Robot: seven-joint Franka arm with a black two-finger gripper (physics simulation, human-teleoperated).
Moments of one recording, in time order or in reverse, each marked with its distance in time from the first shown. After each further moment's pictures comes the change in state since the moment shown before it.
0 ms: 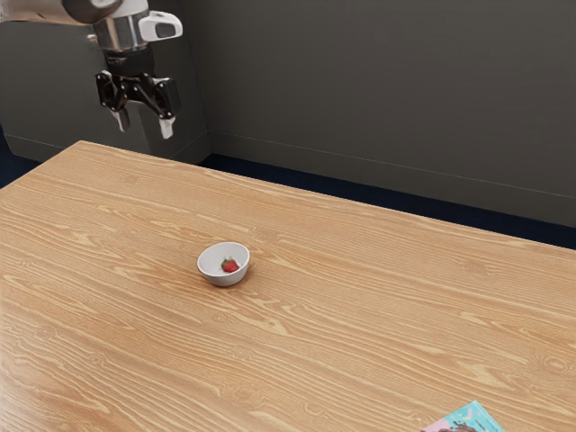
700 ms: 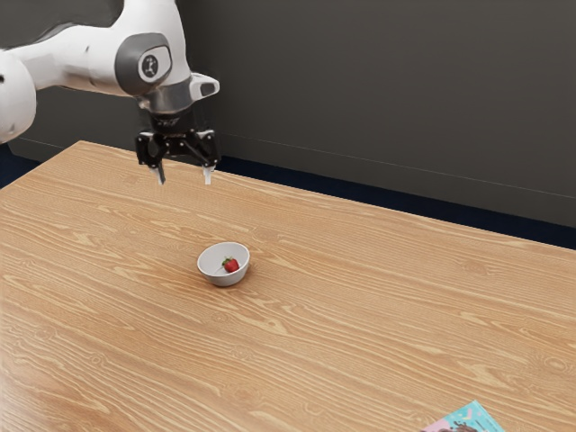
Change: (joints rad) arm -0.036 0.071 -0.002 -0.216 -0.027 0.277 -0.404
